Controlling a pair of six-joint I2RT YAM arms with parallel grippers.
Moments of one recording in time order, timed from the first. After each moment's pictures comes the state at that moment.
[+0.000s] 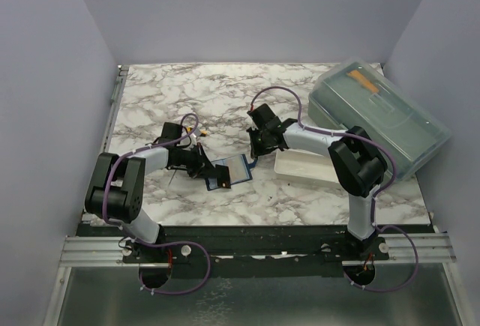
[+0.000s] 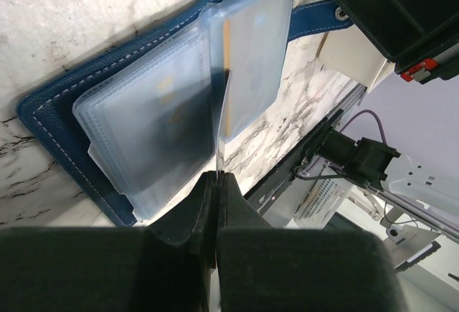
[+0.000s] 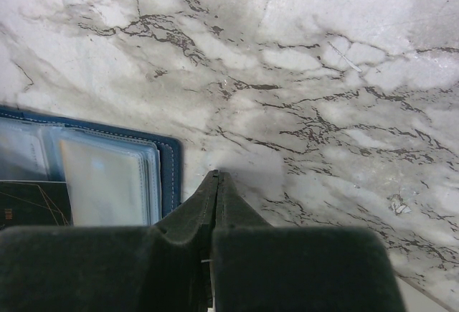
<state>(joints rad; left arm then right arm) -0.16 1.59 0.70 -0.22 0.84 -0.58 0.69 1.97 1.30 -0.34 -0.06 0.38</state>
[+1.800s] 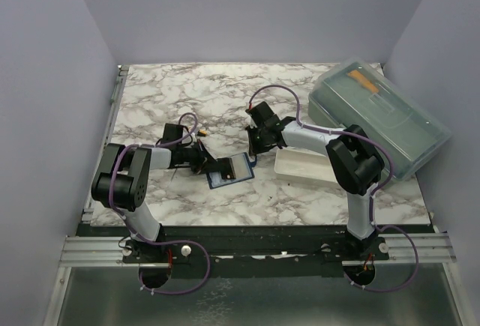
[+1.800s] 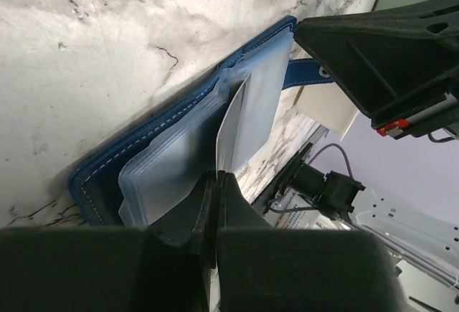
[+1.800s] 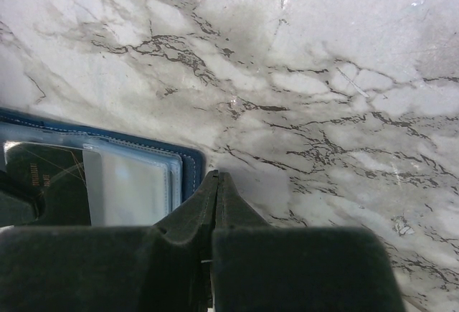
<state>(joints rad) -0.16 1.70 0.68 0.04 0.85 -0.77 0.69 2.00 1.34 -0.34 -0.08 0.37</state>
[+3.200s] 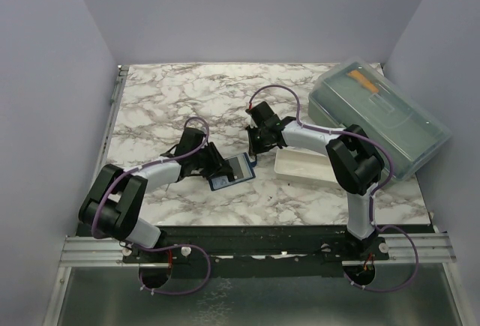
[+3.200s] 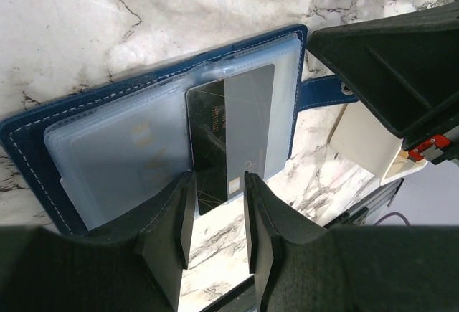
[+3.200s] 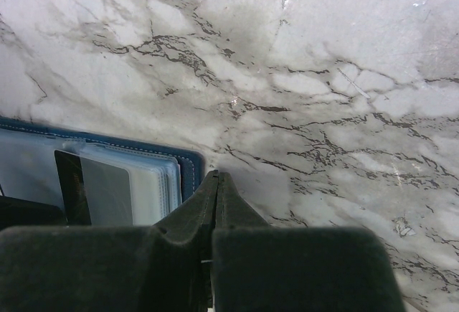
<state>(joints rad) -0.42 1.48 0.60 0.02 0.36 -0.92 0.68 2.00 1.34 -0.34 -0.10 0.37</state>
